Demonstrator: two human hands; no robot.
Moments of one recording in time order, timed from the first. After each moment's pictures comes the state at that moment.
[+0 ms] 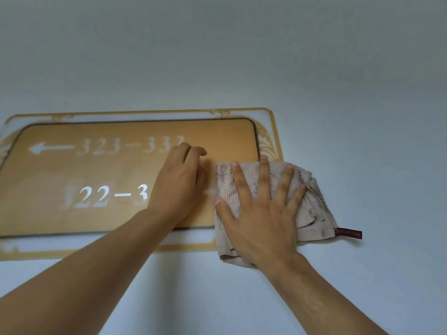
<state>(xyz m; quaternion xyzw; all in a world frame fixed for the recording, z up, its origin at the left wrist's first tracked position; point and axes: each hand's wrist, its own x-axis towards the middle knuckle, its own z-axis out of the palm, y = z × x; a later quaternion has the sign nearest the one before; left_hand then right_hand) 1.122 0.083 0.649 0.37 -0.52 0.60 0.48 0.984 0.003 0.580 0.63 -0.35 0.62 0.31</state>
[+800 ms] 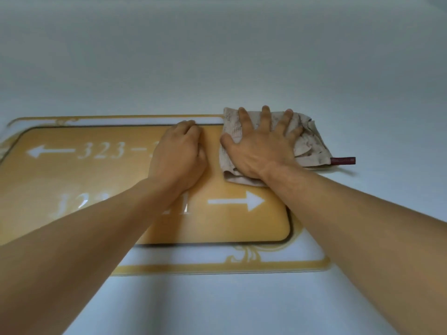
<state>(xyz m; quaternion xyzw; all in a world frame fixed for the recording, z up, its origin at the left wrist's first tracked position) 1.139 0.090 0.713 0.45 -0.47 0.62 0.45 0.996 0.001 0.739 0.63 -0.35 0.63 0.30</state>
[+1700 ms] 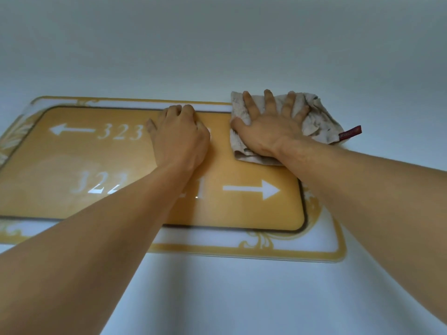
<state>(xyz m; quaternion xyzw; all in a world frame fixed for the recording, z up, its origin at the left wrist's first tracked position) 1.152 0.091 0.714 0.50 -0.36 0.55 0.57 1.000 0.007 0.761 0.67 -0.34 0.58 0.32</state>
